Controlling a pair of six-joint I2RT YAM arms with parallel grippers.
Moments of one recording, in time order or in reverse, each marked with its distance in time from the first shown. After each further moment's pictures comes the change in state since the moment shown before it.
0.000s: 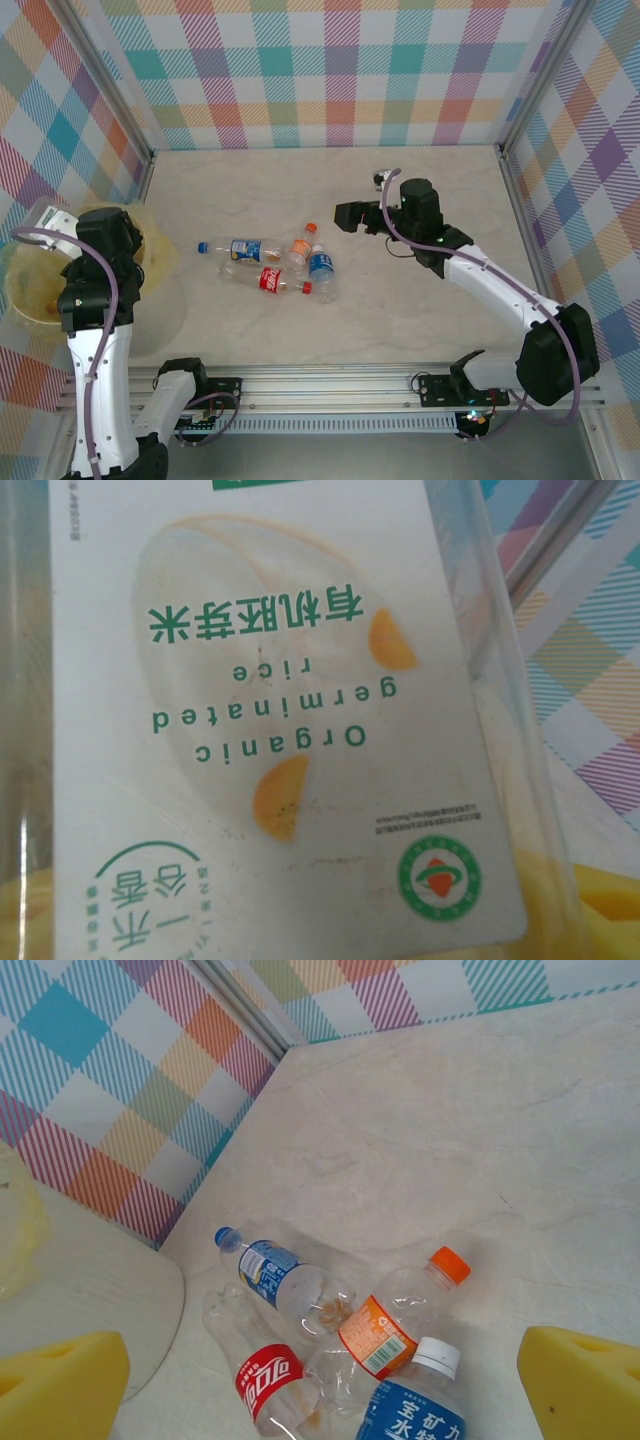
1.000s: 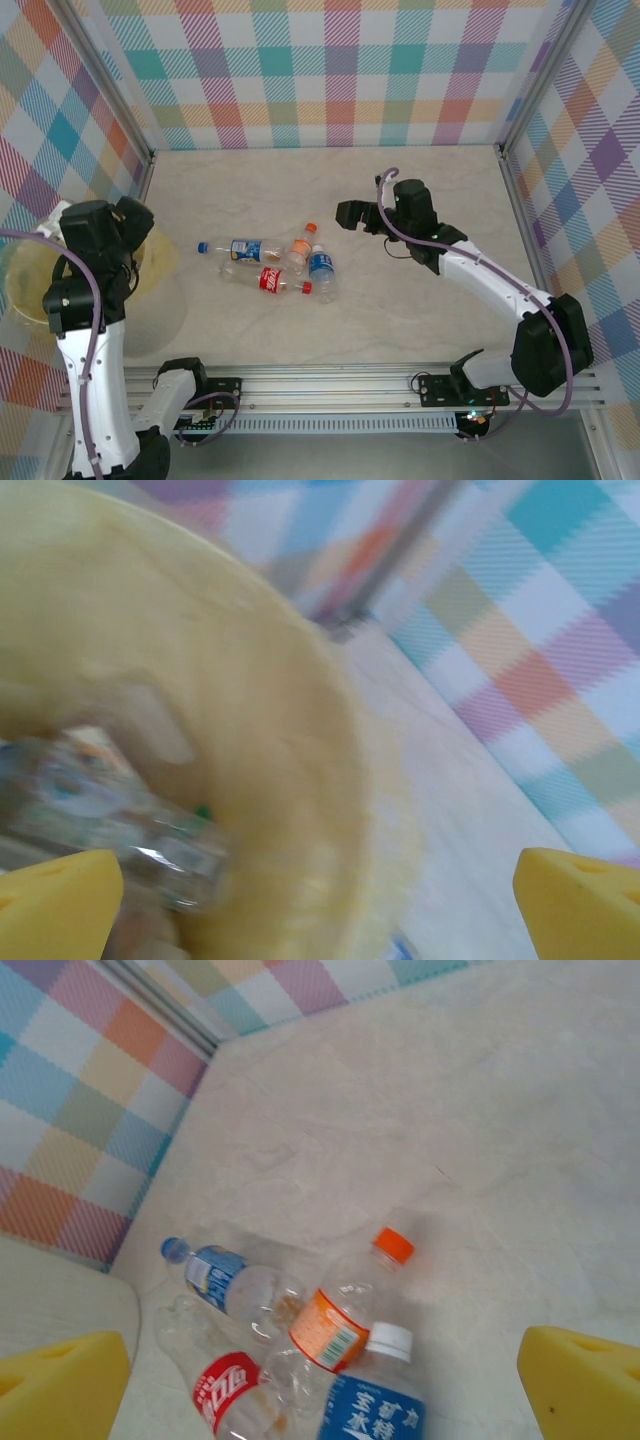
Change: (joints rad) left arm 0.027 0.077 0.146 -0.043 0.382 -0.056; right arm 0.000 0.048 -0.001 -0.071 0.119 0.078
